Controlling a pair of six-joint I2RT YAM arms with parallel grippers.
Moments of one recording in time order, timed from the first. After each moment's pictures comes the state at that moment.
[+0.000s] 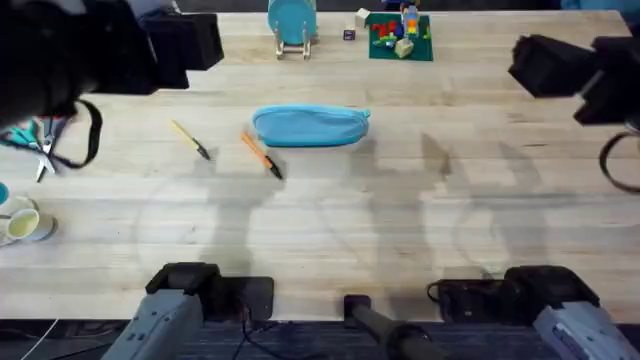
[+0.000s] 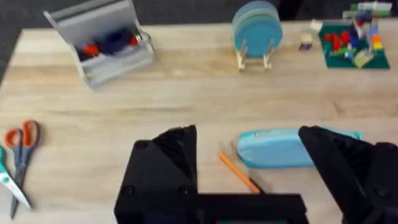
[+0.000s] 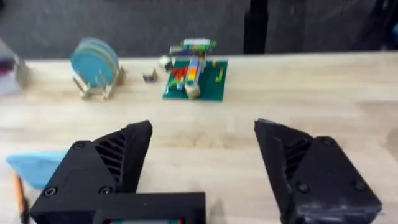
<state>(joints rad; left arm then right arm) 0.00 0.83 1.18 -0.88 0.03 0.01 0.01 0.62 0.81 -0.49 -0.09 0.08</state>
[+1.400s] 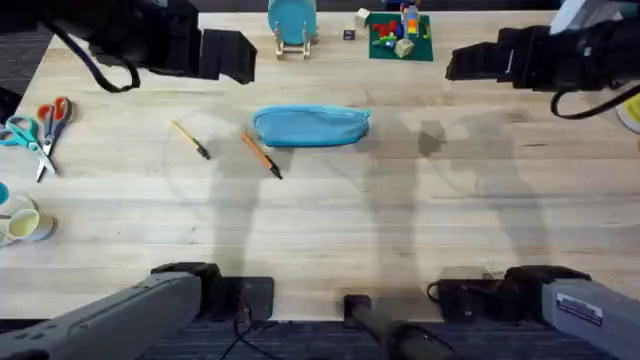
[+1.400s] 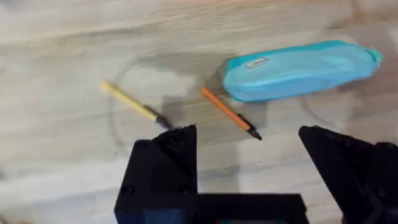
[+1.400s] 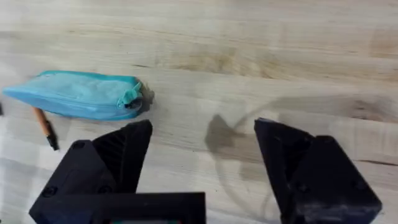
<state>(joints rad) 0.01 1.30 1.44 -1.23 0.15 0.11 0.01 1.21 1.11 -0.80 -0.26 0.05</state>
